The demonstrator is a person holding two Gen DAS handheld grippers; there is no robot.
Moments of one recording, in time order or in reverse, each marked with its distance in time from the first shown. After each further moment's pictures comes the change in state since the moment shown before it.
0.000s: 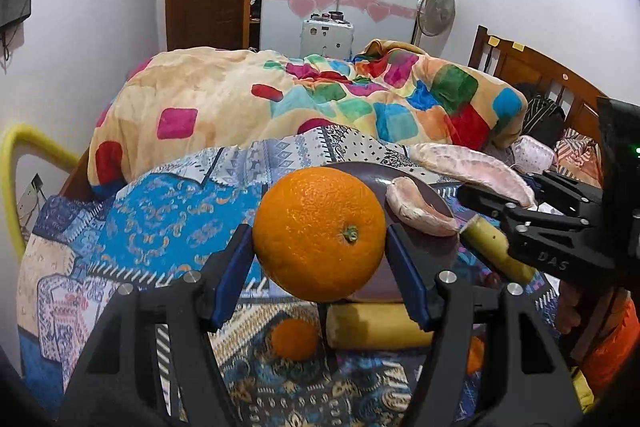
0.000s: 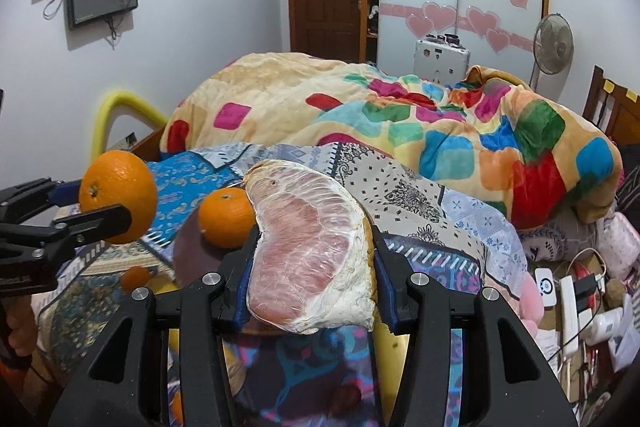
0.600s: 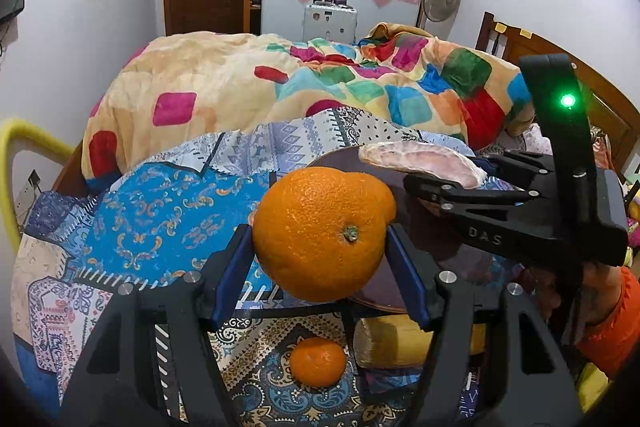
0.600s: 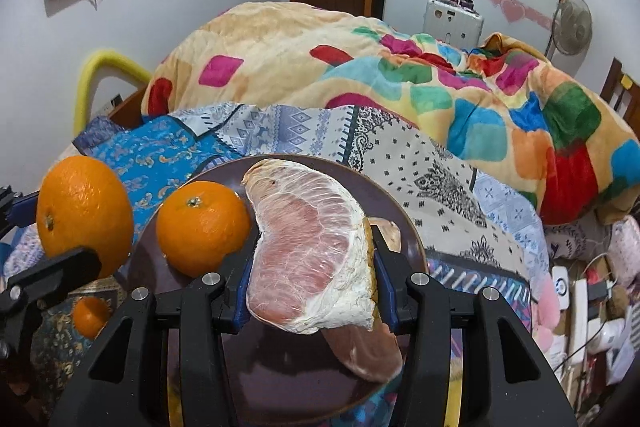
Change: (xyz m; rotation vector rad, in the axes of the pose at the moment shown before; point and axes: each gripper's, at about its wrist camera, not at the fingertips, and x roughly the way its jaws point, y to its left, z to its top) left arm 0.039 0.016 -0.007 -0.002 0.053 0.005; right arm 0.079 0.019 0.016 -0.035 0.169 -0.023
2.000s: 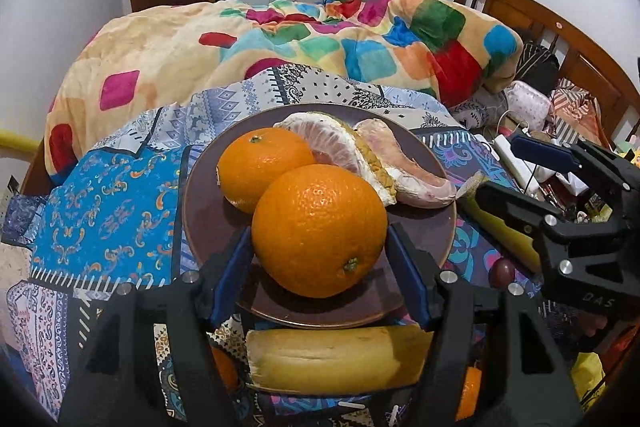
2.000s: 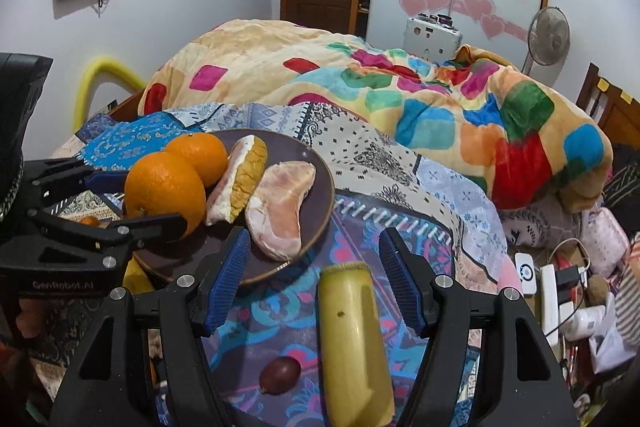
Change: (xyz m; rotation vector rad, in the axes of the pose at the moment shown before) left arm 0.041 -0.061 -0.001 0.066 0.148 -0.060; right arm -0.065 -0.041 -0.050 0.000 -0.069 -0.035
